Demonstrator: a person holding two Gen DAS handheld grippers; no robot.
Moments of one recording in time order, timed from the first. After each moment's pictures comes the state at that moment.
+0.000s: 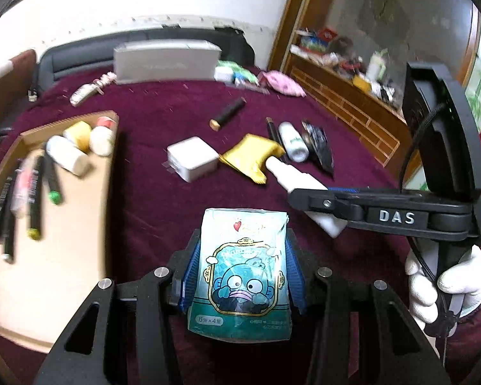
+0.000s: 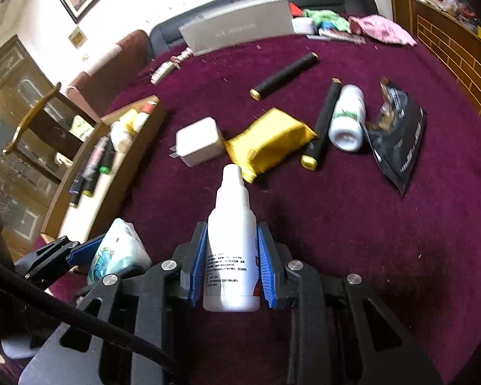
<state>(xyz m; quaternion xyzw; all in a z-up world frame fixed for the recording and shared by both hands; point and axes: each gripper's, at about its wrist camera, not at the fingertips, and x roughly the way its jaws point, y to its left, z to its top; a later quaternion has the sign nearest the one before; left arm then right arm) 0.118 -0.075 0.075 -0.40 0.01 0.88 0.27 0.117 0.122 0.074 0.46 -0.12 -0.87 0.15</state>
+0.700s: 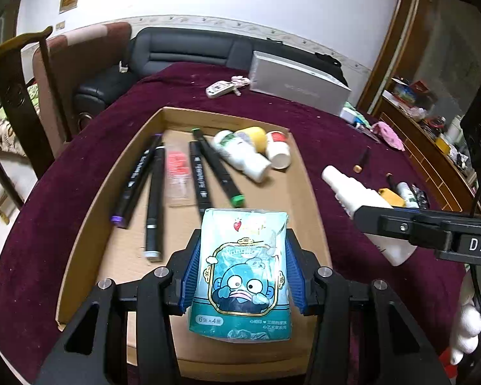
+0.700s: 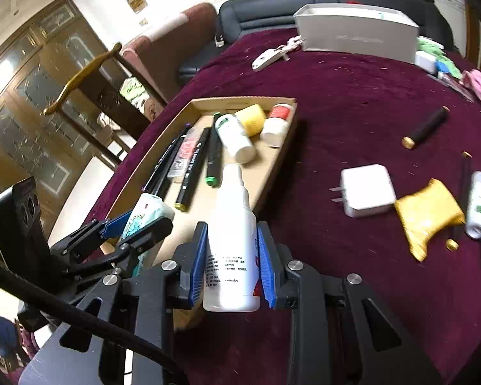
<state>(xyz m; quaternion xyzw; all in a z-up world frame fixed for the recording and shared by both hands) 0.069 -0.229 0.060 -0.40 -0.07 0.91 0.10 0.064 -0.035 0.094 0.48 -0.06 -0.83 0.27</state>
